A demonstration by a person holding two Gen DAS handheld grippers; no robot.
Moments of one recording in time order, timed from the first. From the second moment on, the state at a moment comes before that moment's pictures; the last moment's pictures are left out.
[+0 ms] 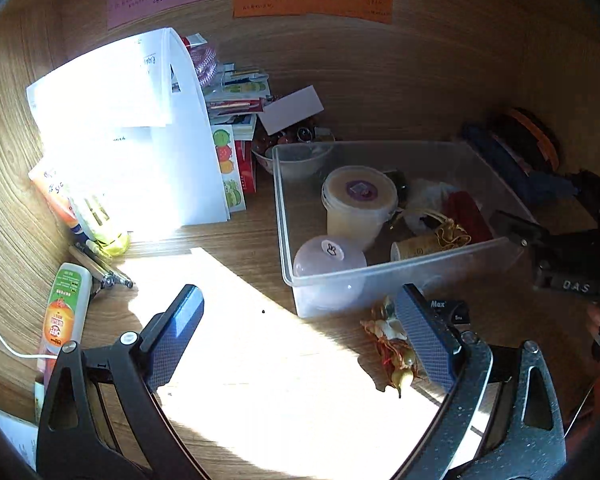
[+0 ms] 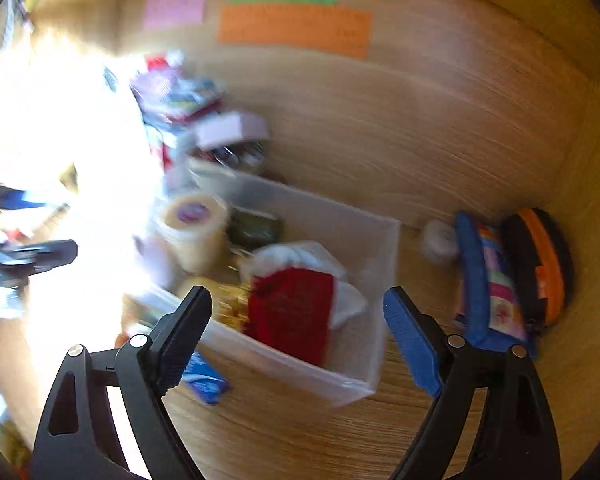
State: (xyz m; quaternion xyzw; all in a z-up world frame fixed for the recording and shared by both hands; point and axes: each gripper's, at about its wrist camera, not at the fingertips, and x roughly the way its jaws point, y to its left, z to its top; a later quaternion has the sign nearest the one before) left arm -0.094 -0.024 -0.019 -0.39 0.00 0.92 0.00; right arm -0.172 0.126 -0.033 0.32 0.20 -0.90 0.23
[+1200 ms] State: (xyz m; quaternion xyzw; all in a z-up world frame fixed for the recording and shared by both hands) left arm -0.080 0.033 -0.095 -0.44 0.07 0.89 0.07; right arm -0.139 0.106 -0.122 0.40 0.20 -0.82 0.37
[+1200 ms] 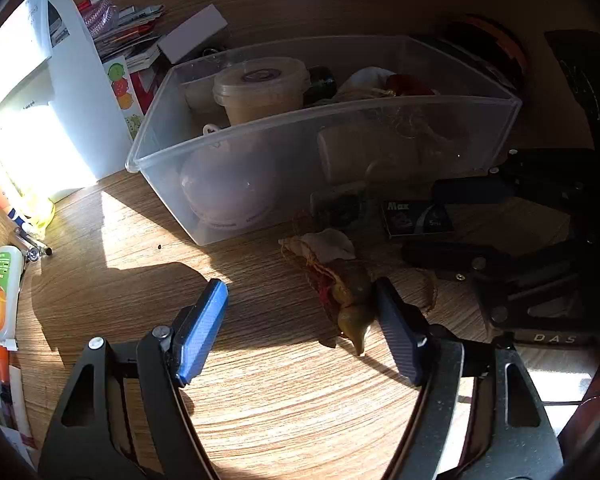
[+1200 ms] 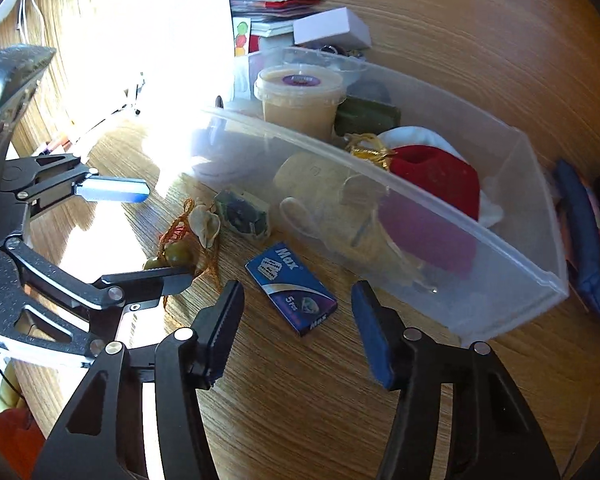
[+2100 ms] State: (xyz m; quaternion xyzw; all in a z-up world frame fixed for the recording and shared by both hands) left arm -0.064 0.002 -0.088 -0.43 0.00 0.90 0.09; right arm -0.121 0.114 -0.108 0.37 0.15 -0.82 0.40
